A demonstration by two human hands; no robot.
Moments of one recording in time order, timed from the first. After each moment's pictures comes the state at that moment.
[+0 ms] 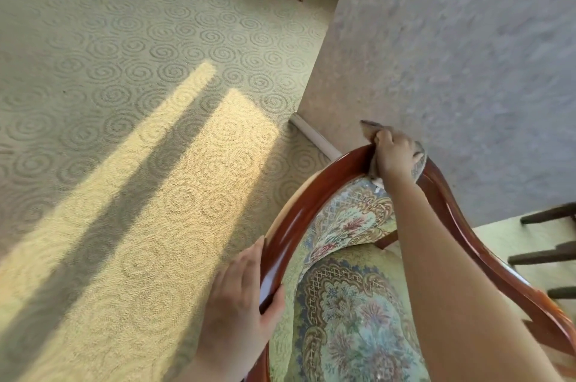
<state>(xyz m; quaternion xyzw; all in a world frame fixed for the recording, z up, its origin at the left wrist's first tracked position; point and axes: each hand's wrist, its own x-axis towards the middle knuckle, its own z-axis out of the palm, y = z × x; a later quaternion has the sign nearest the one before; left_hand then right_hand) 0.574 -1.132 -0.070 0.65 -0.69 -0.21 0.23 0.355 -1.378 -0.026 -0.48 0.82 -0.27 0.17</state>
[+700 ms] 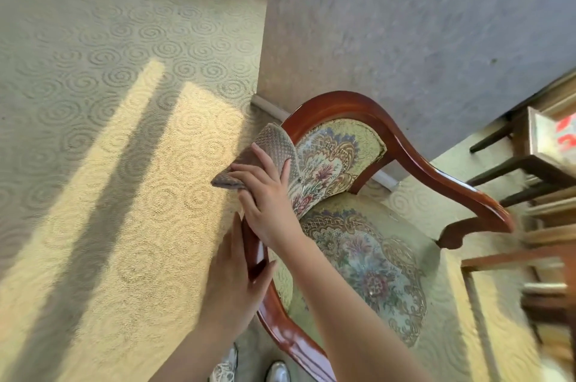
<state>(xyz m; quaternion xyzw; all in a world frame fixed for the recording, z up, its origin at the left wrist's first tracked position) 0.592 -1.093 -0.075 0.60 -0.67 -0.36 0.25 0.493 -1.177 -0.038 -0.73 0.57 -0.32 0.22</state>
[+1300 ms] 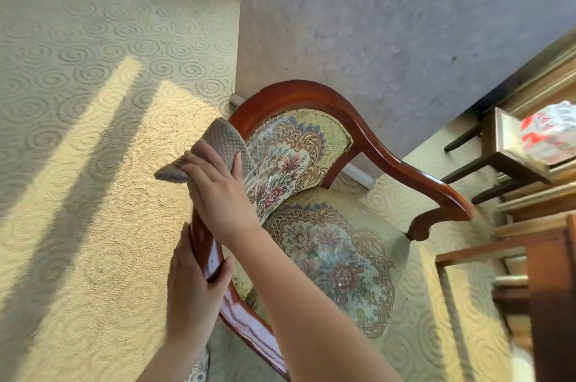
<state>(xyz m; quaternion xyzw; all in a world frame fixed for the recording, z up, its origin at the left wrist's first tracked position) 0.562 -1.057 -0.094 0.68 -0.56 -0.36 0.30 0.483 -1.158 -0.042 -0.78 0.53 -0.28 0.17</state>
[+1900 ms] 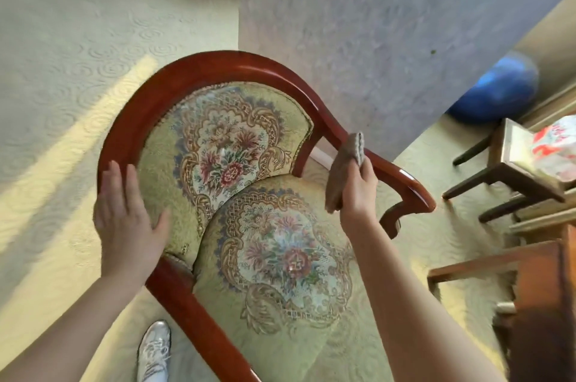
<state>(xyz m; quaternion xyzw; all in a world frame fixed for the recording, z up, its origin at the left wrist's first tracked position) 0.479 -1.013 -0.082 0.75 -0.62 -0.08 0.23 0.170 -1.062 -0.025 -0.30 0.69 -0.54 0.37</state>
